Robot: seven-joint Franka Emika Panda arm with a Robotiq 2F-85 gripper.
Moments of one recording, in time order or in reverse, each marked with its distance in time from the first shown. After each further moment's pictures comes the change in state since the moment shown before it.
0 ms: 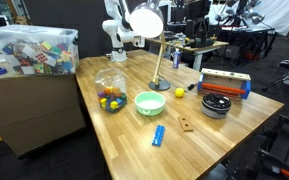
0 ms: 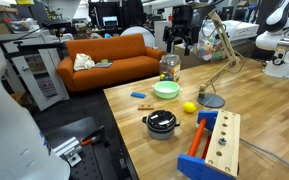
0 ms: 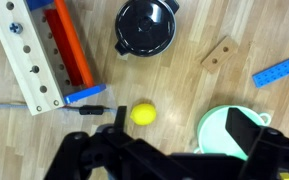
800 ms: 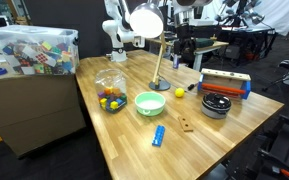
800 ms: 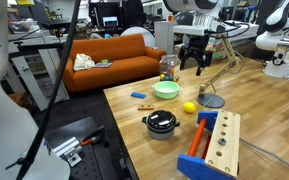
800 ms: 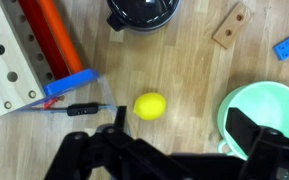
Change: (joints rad) arm -0.049 0.328 -0.018 0.254 0.067 -0.006 -0.009
